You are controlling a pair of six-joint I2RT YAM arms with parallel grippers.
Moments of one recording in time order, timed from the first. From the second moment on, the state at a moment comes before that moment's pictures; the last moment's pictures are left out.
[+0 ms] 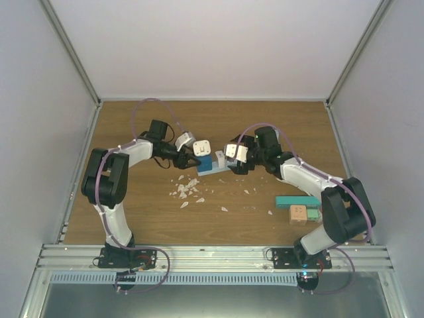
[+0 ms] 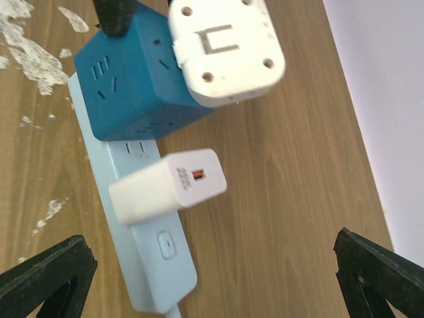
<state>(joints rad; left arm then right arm) -0.22 1.90 1.17 -0.31 0.97 0.55 0.45 1.54 0.91 -0.04 -0.38 -1.05</state>
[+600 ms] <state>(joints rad) -0.23 1.58 0.81 -0.23 0.79 0.93 0.40 1.54 1.04 -0.42 -0.62 -1.03</state>
